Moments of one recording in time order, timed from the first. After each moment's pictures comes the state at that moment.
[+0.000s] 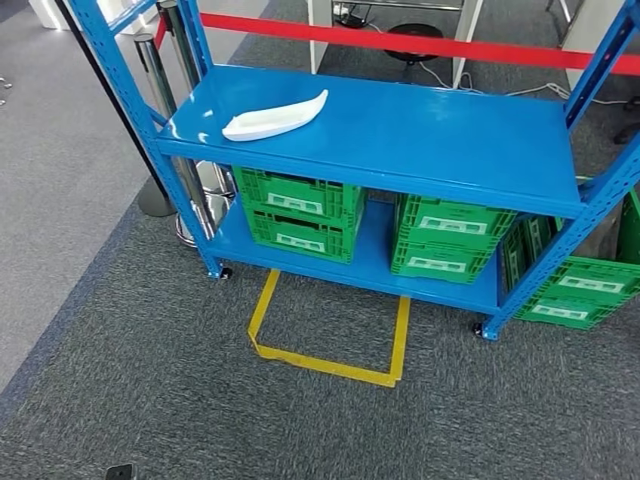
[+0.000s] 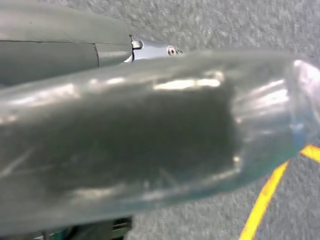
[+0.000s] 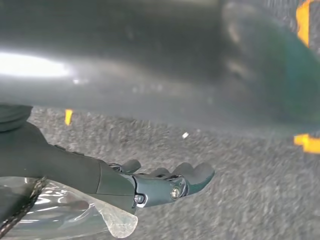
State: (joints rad) left arm 0.21 -0.33 0.72 -0.86 -0.25 -0.07 -0.30; right arm 0.28 0.35 -0.76 -0.99 0.53 0.33 -0.19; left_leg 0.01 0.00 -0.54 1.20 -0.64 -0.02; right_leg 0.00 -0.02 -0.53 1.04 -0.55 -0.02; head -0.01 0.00
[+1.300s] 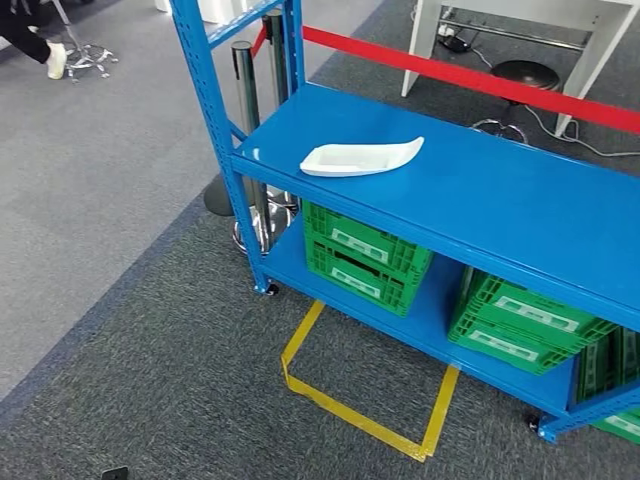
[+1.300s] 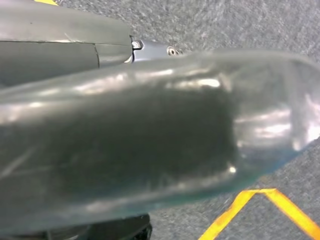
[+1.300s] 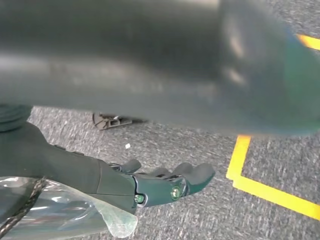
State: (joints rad) left arm 0.22 -0.33 0.71 -0.87 -0.22 -0.02 -0.29; right arm 0.34 0.36 -0.66 -1.05 0.39 0.30 -0.13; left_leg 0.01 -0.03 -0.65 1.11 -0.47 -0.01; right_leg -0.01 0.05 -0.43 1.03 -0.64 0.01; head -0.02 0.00
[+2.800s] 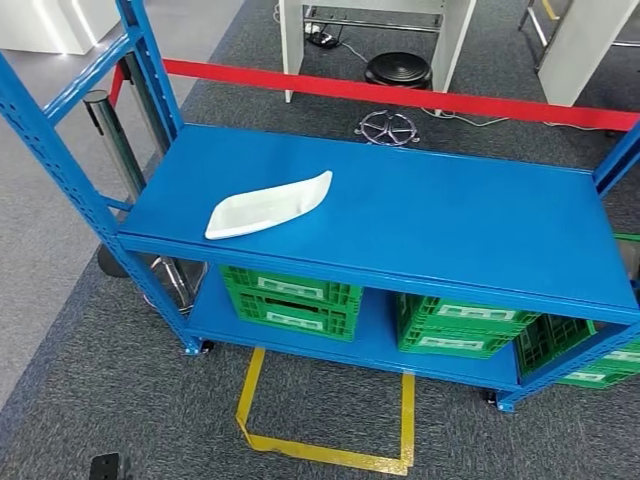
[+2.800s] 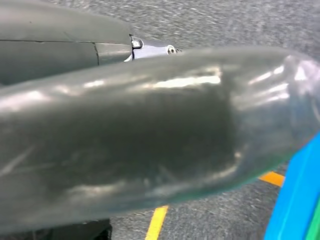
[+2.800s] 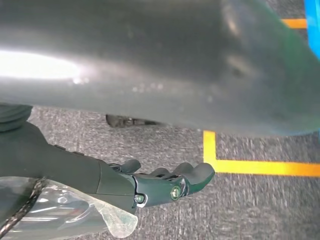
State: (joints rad) left arm 0.16 -0.33 0.80 -0.90 -0.34 -0.11 -0.35; right arm 0.36 0.36 -0.62 -1.11 0.36 0.31 -0.12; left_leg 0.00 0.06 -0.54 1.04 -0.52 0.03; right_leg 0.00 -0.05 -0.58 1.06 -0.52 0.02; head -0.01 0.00
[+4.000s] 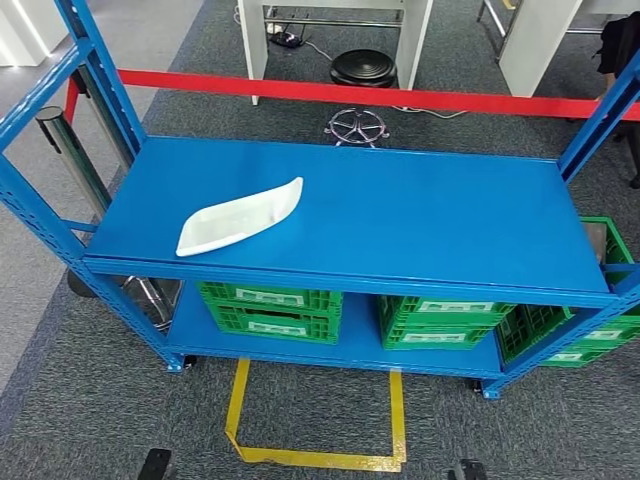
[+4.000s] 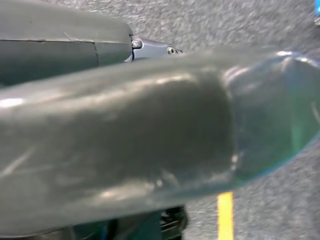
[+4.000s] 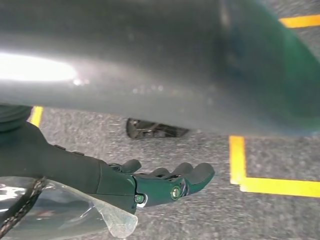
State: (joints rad) left arm 0.14 -0.18 0.42 -0.67 -0.24 -0.04 -0.16; right arm 0.24 0.20 -0.36 -0.79 0.22 0.16 -0.04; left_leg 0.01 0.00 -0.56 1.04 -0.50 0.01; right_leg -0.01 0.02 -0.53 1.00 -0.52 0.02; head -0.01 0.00
